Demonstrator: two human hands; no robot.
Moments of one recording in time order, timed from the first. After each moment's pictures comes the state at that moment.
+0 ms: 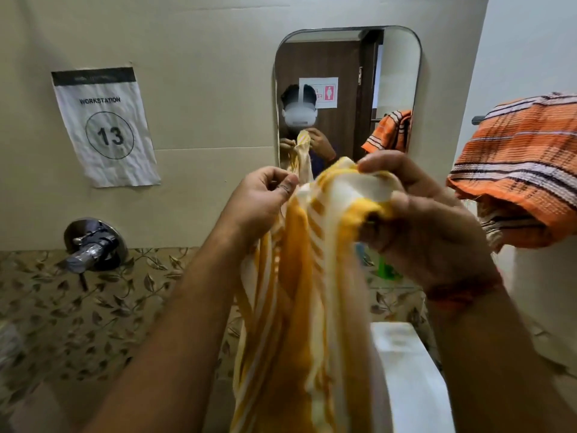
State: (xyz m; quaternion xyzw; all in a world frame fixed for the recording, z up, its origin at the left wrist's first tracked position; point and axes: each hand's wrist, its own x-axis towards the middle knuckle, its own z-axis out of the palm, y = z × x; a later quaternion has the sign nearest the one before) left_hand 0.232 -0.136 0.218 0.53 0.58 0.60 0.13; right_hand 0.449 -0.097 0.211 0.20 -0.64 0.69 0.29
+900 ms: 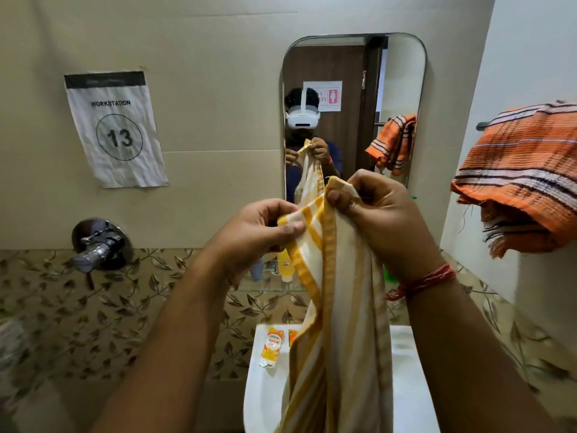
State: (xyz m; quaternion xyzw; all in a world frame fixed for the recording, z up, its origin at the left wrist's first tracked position) left_hand 0.217 -0.176 0.192 0.58 0.51 0.56 0.31; right_hand 0.408 -0.086 0.209 -0.10 -0.78 0.34 0.51
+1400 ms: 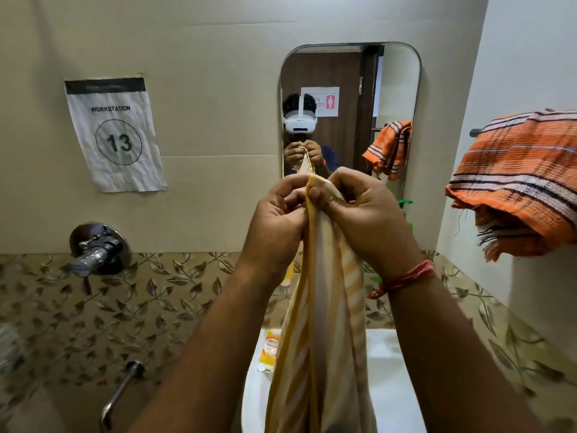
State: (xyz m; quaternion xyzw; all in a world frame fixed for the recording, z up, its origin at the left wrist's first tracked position) left_hand 0.271 -0.164 0.200 0.53 0.39 0.72 0.25; right_hand 0.395 -0.097 0.219 -0.12 -0.81 0.26 0.52
